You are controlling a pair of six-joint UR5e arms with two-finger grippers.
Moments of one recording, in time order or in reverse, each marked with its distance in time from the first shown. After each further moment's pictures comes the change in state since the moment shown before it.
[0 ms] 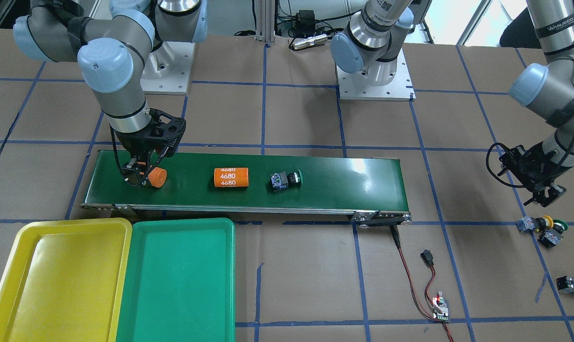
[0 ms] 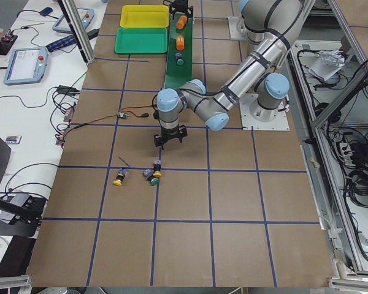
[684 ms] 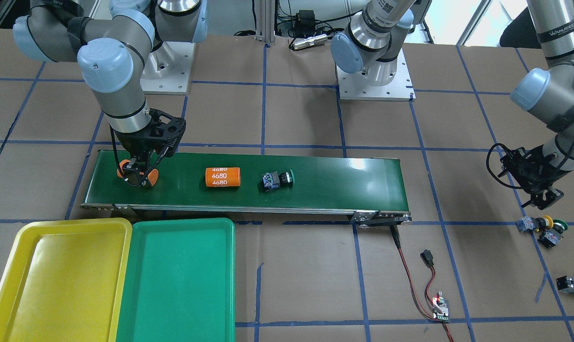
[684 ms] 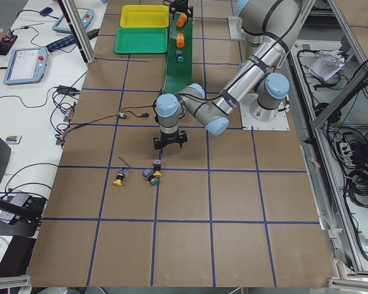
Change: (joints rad) left arm 0.035 -0.045 0.022 0.048 0.001 0.175; right arm 0.000 0.002 -0.001 0.000 -0.001 0.000
